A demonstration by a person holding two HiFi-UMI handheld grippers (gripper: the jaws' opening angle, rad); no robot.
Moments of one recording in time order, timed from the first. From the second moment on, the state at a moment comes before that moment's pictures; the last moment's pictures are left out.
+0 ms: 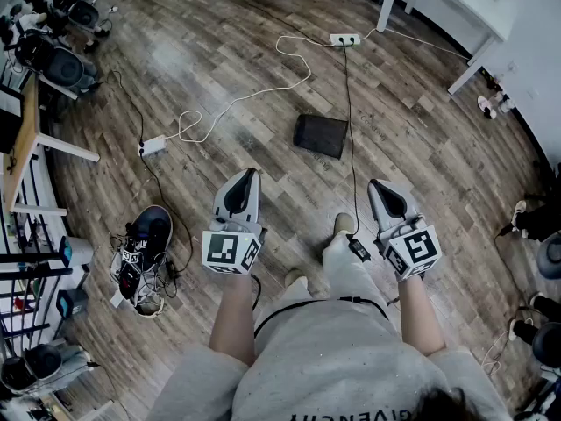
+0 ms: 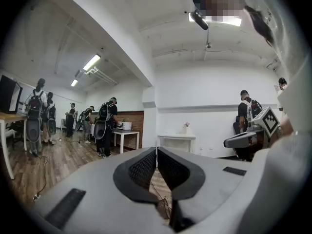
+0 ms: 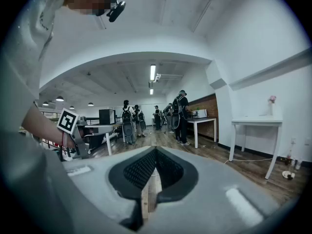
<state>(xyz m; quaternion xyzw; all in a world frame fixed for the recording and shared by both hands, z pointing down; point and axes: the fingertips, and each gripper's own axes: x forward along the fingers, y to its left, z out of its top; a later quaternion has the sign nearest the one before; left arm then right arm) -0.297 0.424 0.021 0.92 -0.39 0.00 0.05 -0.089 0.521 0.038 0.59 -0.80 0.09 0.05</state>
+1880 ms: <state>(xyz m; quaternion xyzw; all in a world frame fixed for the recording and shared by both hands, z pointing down) -0.109 0.183 0.198 0.89 -0.41 0.06 0.21 0.081 0.265 0.231 0.51 -0.80 0.30 0.10</state>
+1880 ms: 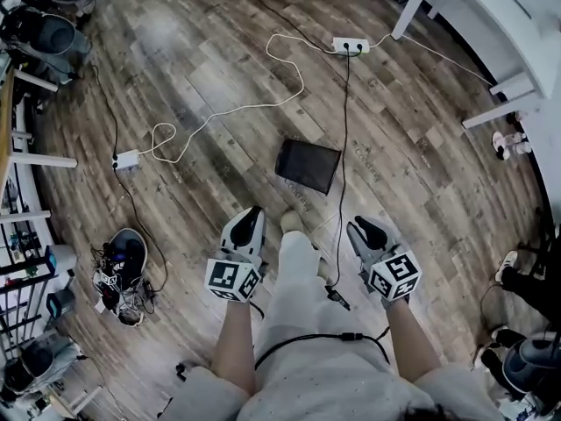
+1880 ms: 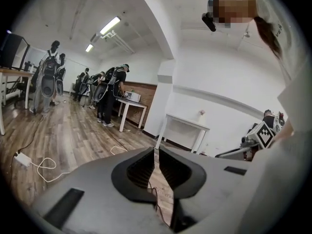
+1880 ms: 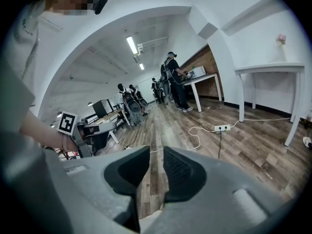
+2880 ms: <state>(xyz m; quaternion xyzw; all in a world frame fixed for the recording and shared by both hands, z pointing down) -0.011 0.060 0.369 0.90 -0.28 0.15 0.30 0.157 0.137 0.407 0.56 -0.70 0.44 0.08</state>
